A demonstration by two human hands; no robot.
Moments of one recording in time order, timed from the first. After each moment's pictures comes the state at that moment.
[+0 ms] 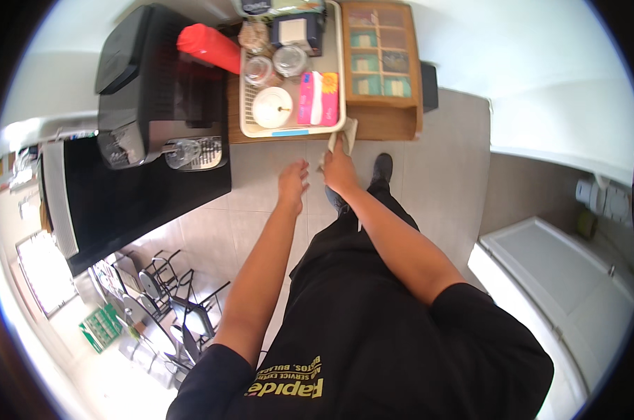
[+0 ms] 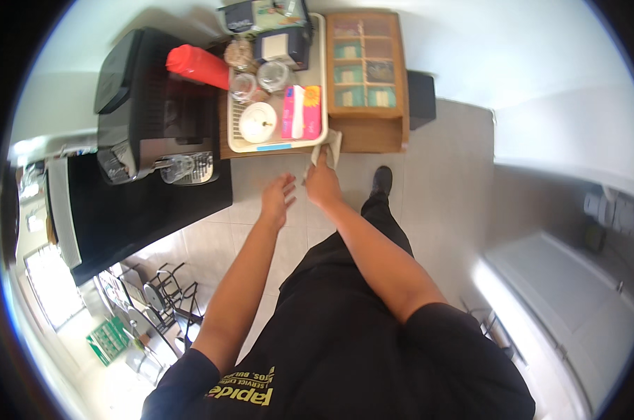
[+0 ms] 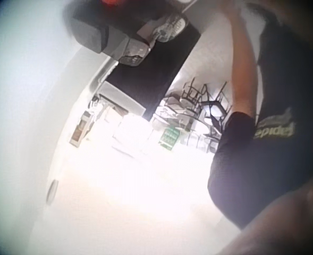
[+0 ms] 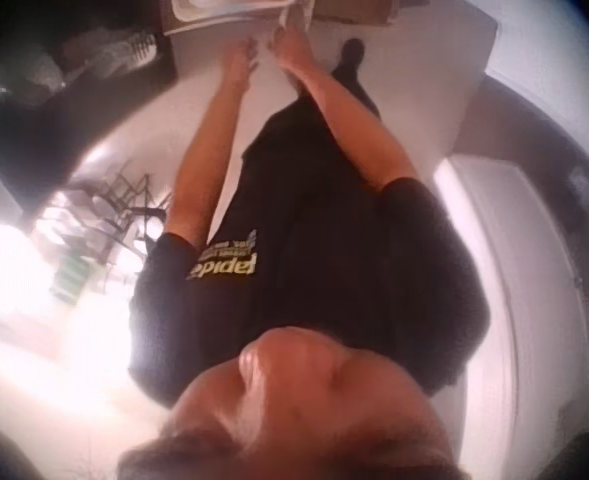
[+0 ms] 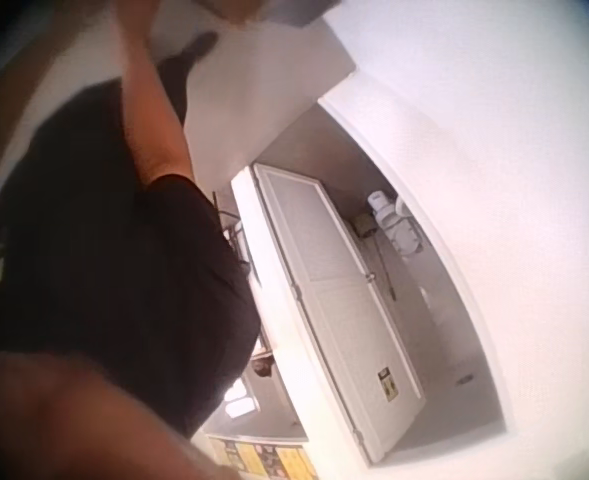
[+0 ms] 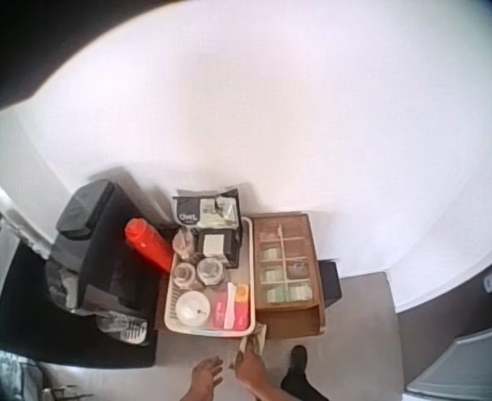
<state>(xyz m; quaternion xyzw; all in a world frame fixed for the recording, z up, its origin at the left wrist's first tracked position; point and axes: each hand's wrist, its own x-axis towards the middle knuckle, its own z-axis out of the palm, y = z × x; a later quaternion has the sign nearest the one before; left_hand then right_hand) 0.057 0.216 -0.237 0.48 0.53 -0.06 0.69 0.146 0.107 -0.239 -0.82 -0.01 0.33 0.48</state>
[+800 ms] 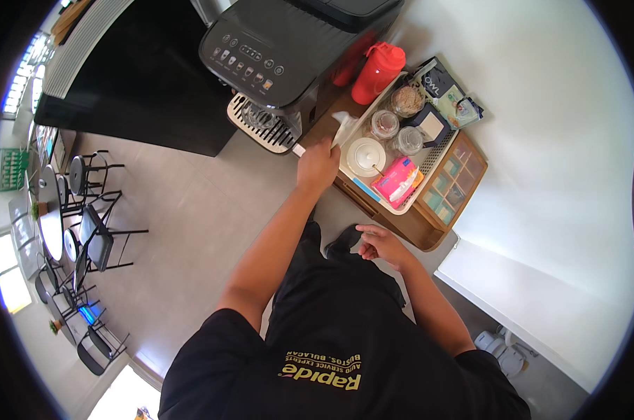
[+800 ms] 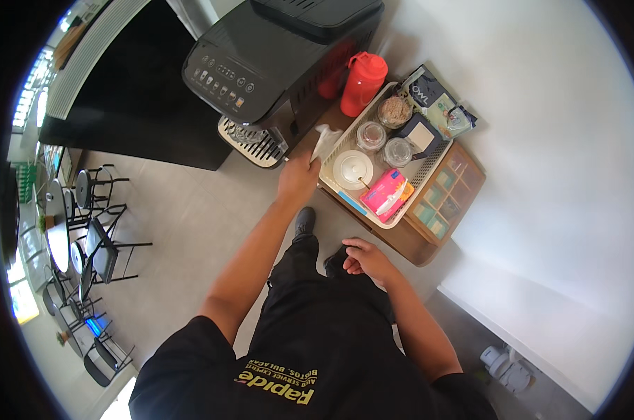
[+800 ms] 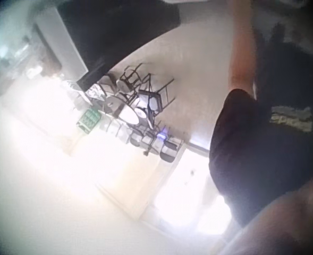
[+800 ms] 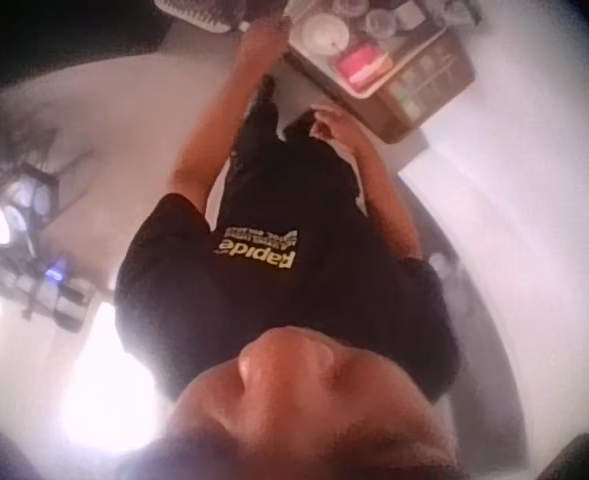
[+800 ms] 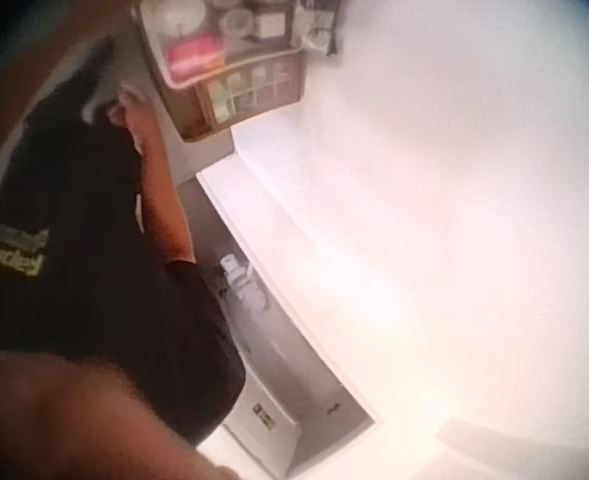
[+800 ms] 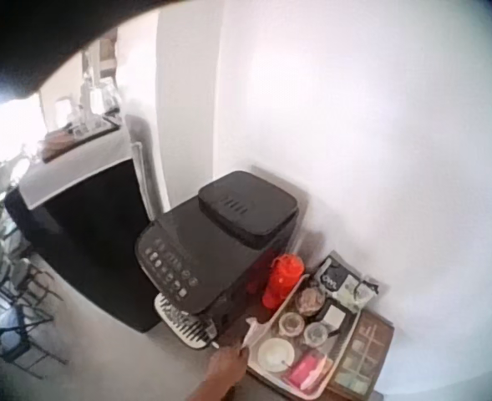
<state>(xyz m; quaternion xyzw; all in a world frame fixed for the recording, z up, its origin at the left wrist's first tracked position) 0.094 0.362 -0.137 0.78 0.48 0.05 0.40 0.200 0.101 -0.136 -0.64 -0.08 0.71 0.29</state>
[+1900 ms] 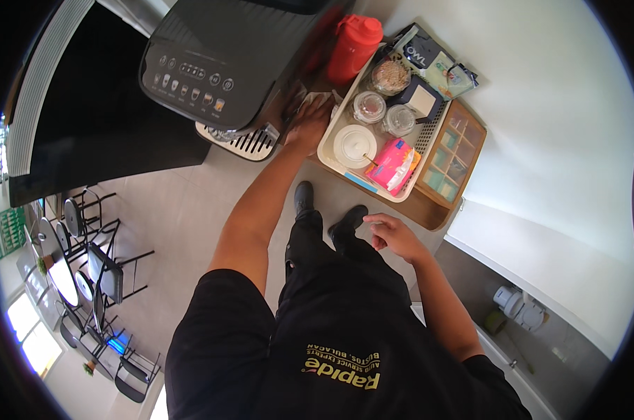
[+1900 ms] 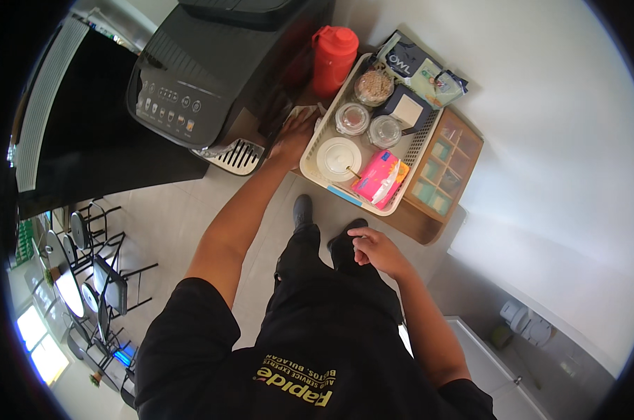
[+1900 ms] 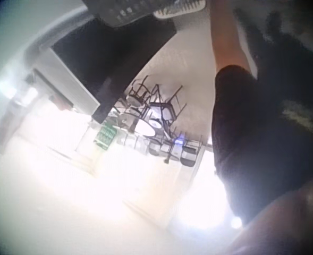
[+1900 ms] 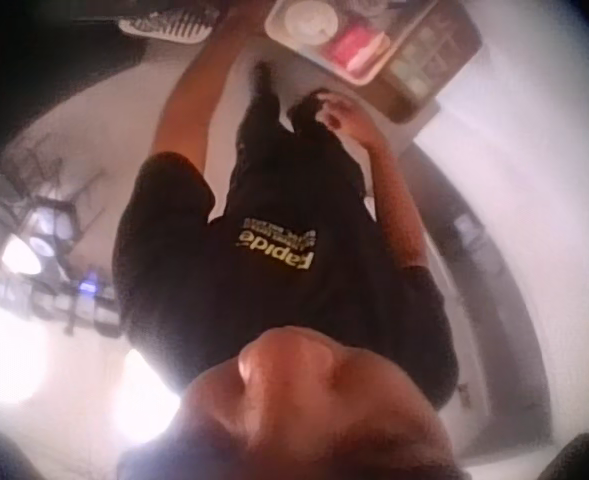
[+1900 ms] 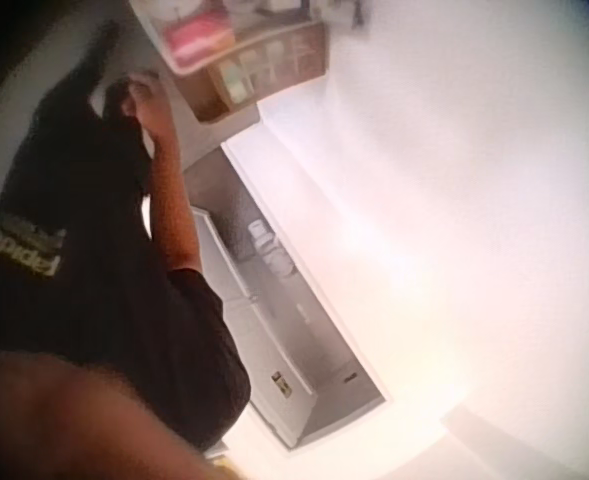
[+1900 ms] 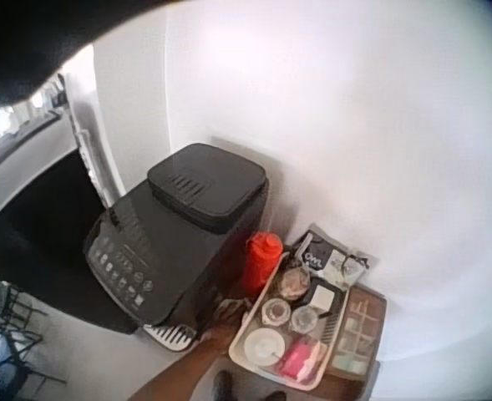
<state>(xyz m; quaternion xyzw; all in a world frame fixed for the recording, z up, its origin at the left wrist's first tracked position) 0.151 0.437 -0.270 0.97 0.17 0.01 0.15 0.208 0.108 -0.119 -0.68 -0.10 0.65 0.32</state>
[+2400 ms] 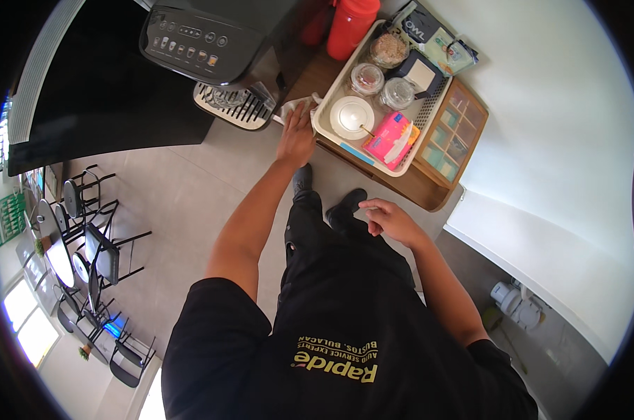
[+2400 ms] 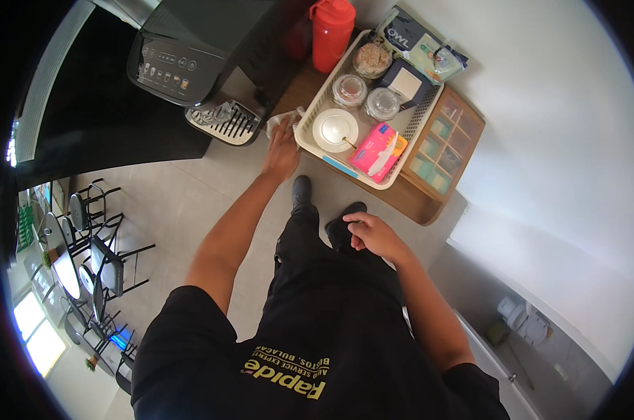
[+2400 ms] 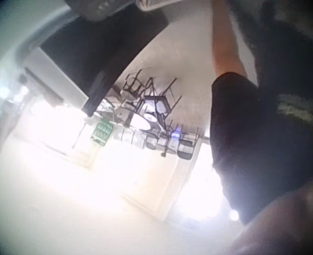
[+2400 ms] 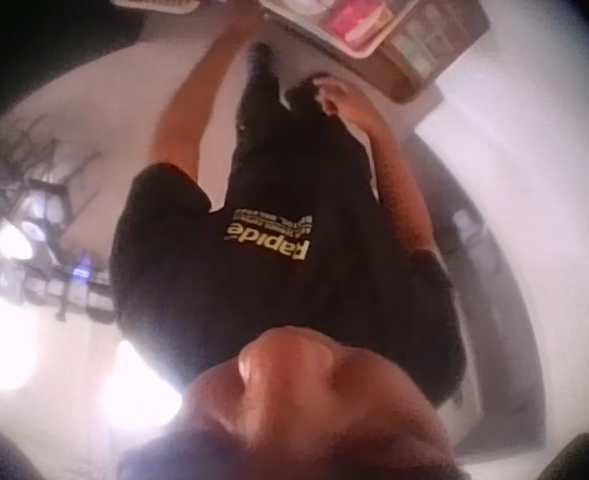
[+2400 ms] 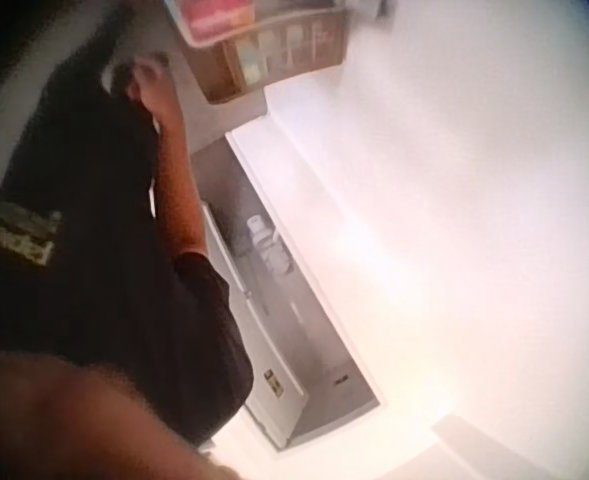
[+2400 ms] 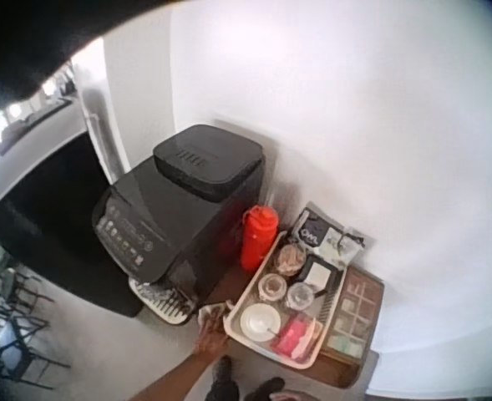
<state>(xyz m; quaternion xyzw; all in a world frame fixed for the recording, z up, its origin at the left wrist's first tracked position) 0.077 0.361 -0.264 0.93 0.28 0.04 0.23 0.201 0.085 -0.122 -0.67 -0.14 0.67 0.28</state>
